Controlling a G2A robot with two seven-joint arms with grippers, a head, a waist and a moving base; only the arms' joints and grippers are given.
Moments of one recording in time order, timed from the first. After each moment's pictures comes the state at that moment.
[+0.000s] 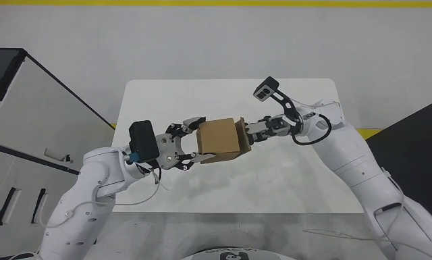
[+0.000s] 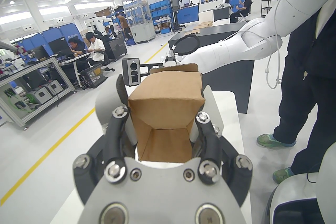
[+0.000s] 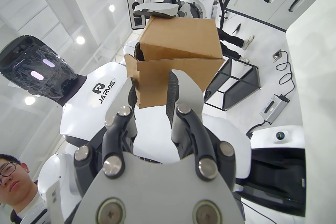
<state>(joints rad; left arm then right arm) 1.55 -1.01 -1.40 -2.10 1.17 -0.84 0.17 -0.89 -1.07 0.91 -1.29 0.98 -0.28 1.54</state>
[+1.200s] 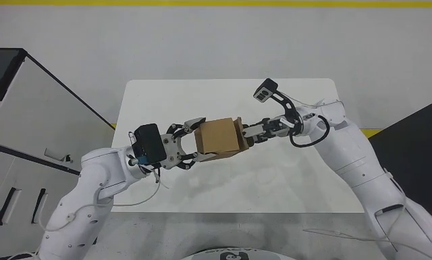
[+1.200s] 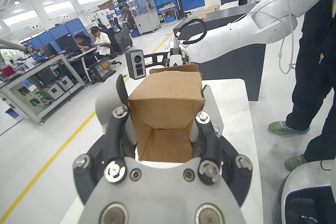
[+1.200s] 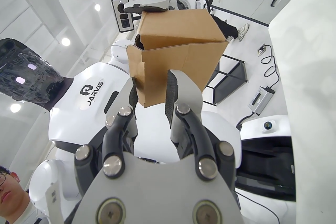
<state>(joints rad) 1.56 -1.01 -1.40 -2.11 1.26 -0.82 0.17 -0.90 -1.07 0.95 -1.31 0.86 -0.25 1.53</state>
